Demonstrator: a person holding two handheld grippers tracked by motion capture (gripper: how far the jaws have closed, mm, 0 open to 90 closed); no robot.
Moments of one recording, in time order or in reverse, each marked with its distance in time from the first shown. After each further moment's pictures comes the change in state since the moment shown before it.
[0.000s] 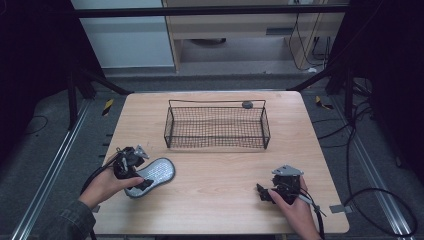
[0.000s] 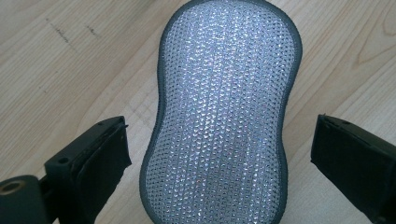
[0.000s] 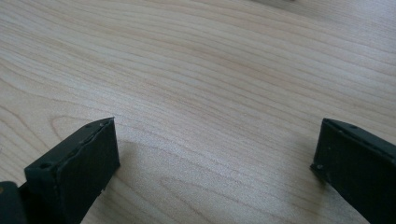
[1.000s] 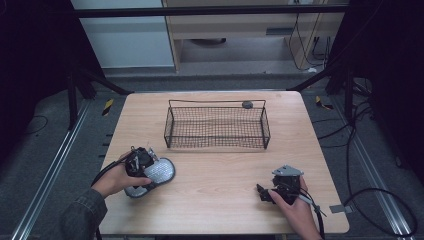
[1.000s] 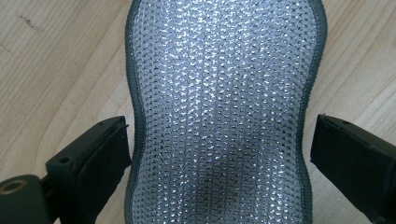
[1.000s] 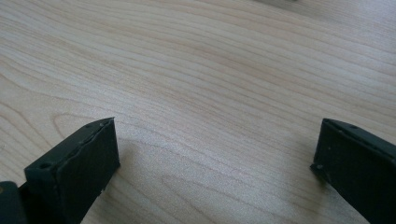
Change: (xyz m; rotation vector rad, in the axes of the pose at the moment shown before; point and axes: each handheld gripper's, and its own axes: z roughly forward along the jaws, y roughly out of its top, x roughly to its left) left arm 0.005 0.014 0.036 0.151 -0.058 0.089; right arm 0.000 0.000 -0.001 0.001 0.007 -0.002
